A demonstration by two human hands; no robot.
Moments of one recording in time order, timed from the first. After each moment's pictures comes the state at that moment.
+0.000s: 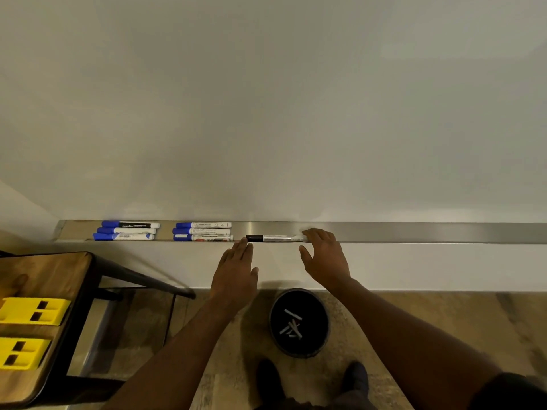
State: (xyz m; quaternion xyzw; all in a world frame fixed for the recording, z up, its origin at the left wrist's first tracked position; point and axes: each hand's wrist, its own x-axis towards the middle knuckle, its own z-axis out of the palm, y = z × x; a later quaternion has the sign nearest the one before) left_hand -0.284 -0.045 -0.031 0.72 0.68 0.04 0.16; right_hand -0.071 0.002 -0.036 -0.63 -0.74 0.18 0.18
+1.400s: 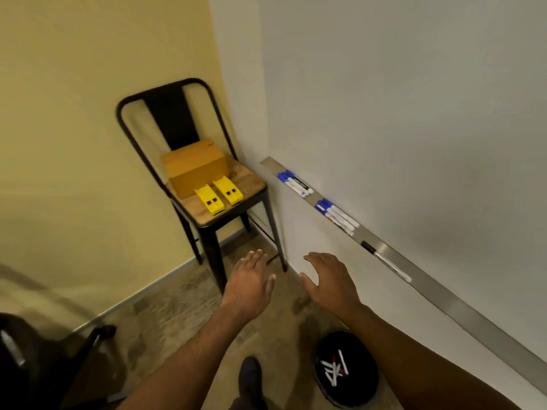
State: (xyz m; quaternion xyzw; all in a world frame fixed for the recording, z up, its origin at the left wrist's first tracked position) left_hand -0.274 -0.254 0.024 0.37 0.92 0.14 0.07; right_hand -0.166 -0.083 0.003 -0.21 -0.94 0.25 0.09
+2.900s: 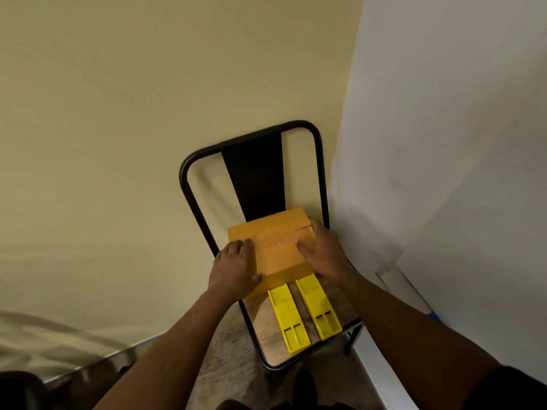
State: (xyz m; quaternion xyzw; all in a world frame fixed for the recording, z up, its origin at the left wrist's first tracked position) left_hand -0.775 -0.254 0.026 0.21 0.97 0.06 0.10; right_hand -0.740 -0.029 0.013 -0.16 -0.92 0.35 -0.01
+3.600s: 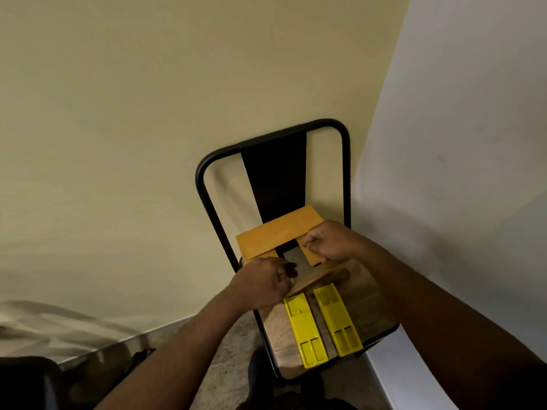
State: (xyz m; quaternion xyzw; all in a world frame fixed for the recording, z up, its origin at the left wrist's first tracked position) left_hand -0.784 -0.246 0.044 0.36 0.89 0.21 0.16; right_hand -0.788 -0.029 0.070 0.00 -0.92 0.34 -0.22
